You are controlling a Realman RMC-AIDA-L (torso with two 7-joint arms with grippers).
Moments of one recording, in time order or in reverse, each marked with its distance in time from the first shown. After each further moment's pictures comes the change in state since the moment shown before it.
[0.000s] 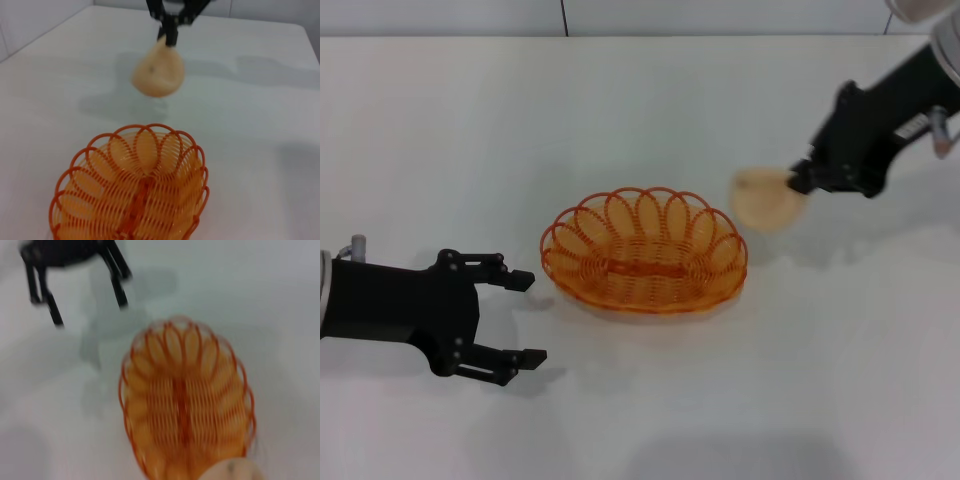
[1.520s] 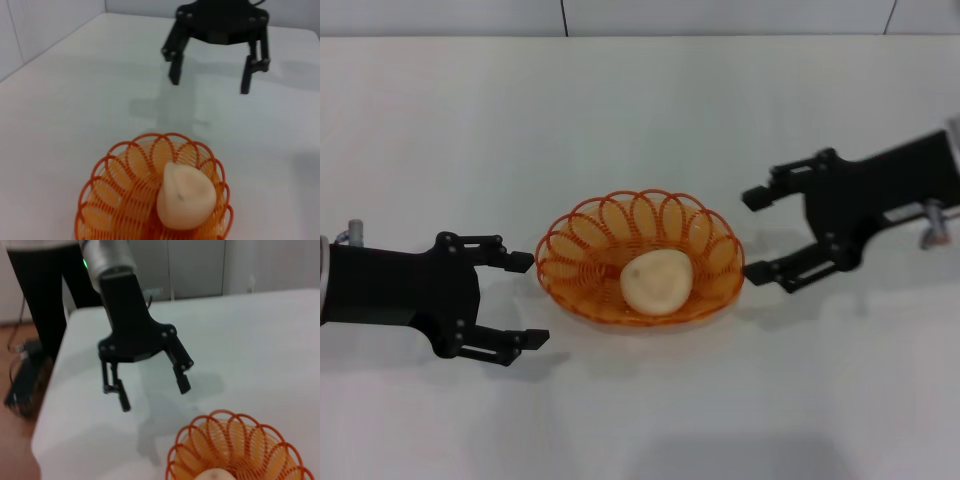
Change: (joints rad) left arm 0.004 0.004 0.008 0.020 -0.033 -0.024 -0.020; right arm -0.289 0.004 -0.051 0.101 0.422 0.184 -0.259
